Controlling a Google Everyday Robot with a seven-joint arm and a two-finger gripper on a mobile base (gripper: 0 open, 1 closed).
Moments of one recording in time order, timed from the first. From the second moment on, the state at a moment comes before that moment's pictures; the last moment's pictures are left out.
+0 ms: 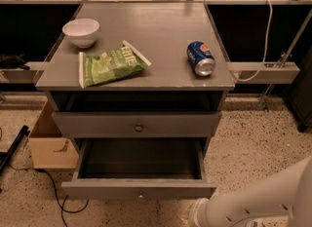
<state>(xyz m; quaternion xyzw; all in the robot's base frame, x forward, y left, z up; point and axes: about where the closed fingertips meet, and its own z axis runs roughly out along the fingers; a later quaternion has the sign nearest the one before) 0.364 -0.110 0.429 -0.50 0.84 0.07 0.20</state>
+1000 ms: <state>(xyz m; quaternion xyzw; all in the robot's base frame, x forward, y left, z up) 0.373 -0.112 0.418 -0.49 0.83 0.13 0.23</state>
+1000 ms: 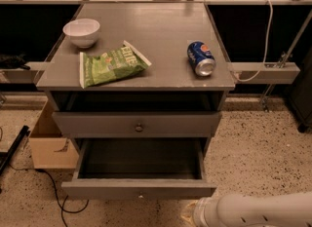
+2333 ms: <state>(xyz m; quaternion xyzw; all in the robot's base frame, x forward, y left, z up) 0.384 -0.103 0.415 -0.47 0.82 0.18 0.29</state>
